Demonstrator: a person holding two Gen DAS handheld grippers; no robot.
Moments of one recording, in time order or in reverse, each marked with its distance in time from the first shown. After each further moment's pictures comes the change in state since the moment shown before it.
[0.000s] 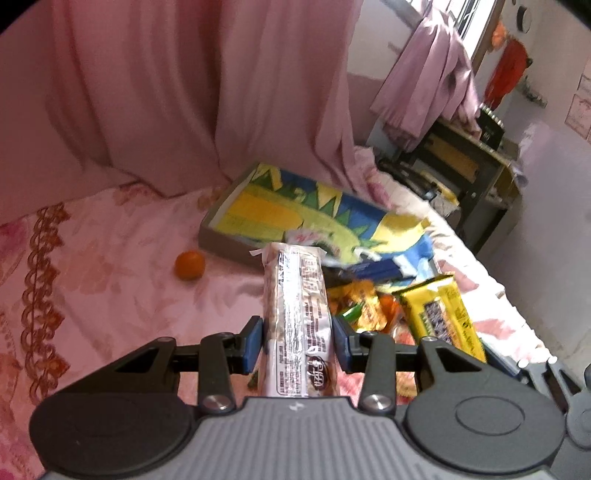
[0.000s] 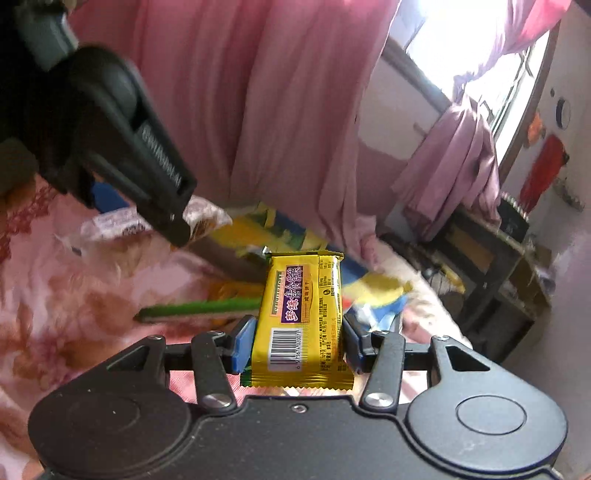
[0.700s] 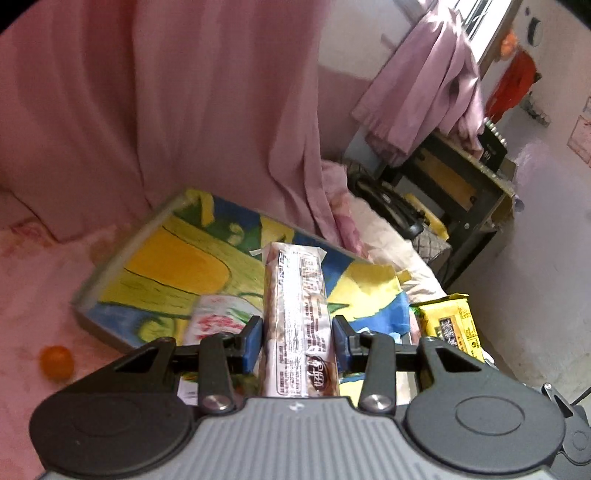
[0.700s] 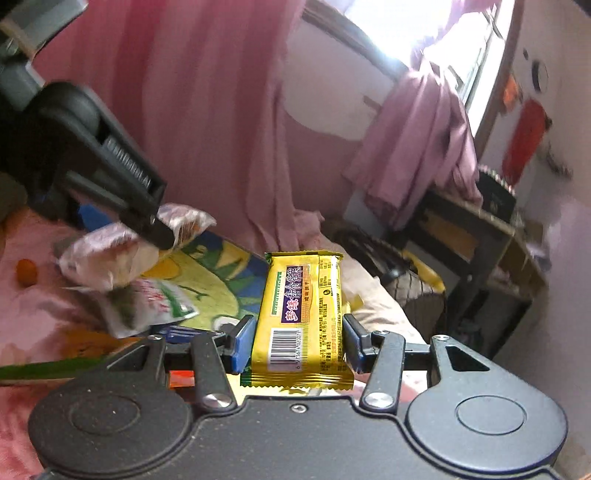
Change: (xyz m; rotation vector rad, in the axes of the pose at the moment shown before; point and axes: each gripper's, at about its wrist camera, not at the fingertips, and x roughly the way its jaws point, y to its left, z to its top) left arm 0.137 -0.065 0.086 -0.066 0.034 -0.066; right arm 0.123 -0.121 0.013 0.130 0.038 -0.037
